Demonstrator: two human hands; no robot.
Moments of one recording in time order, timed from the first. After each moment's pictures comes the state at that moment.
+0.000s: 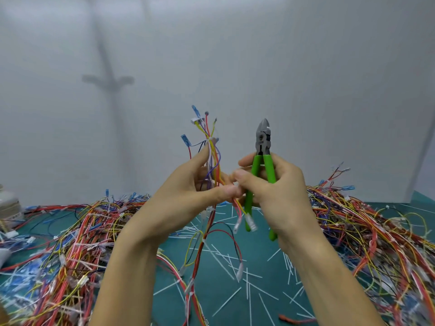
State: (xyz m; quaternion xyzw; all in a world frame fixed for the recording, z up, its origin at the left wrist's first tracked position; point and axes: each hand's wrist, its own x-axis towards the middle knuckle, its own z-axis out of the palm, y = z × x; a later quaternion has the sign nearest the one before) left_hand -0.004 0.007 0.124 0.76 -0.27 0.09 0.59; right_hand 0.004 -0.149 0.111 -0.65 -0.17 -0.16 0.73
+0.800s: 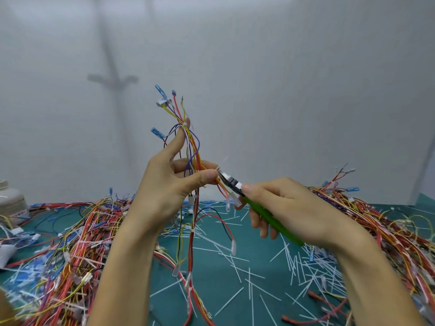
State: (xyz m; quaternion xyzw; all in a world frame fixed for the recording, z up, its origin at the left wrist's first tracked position) left_hand -0.002 0.019 0.127 0.71 -0.16 0.21 0.66; right_hand 0.001 -0.182 0.119 -0.84 -0.28 0.01 0.47
